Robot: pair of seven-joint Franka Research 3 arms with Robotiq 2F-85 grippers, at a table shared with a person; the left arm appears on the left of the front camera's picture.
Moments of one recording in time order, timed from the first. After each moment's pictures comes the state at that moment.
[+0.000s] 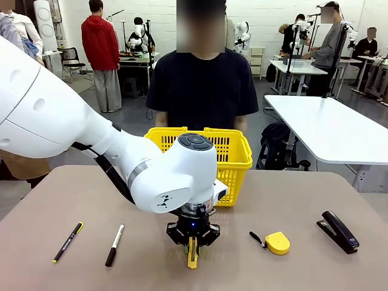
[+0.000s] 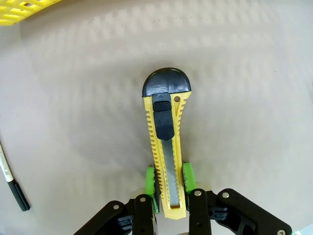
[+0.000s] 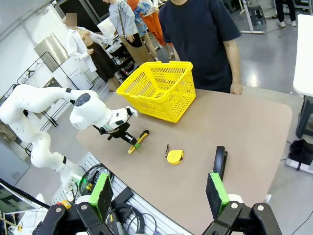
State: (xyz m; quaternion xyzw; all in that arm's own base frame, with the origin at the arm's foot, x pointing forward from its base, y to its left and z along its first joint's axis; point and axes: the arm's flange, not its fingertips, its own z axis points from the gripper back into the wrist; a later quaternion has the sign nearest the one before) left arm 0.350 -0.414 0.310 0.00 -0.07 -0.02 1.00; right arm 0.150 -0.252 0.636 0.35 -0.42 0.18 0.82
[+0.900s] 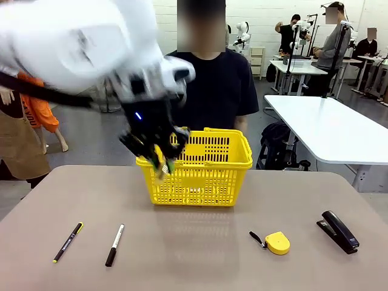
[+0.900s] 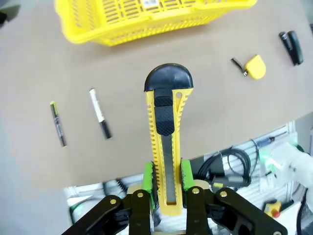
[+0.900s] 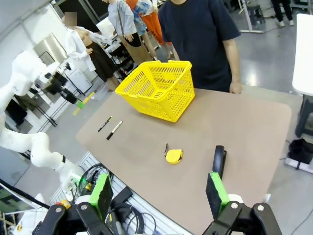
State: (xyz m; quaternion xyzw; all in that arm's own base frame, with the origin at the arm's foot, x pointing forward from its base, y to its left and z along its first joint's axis) left arm 0.293 -0.310 0.615 -0.05 -0.10 -0.10 0.99; right arm 0.151 -0.252 0.636 0.35 -0.42 0.18 0.82
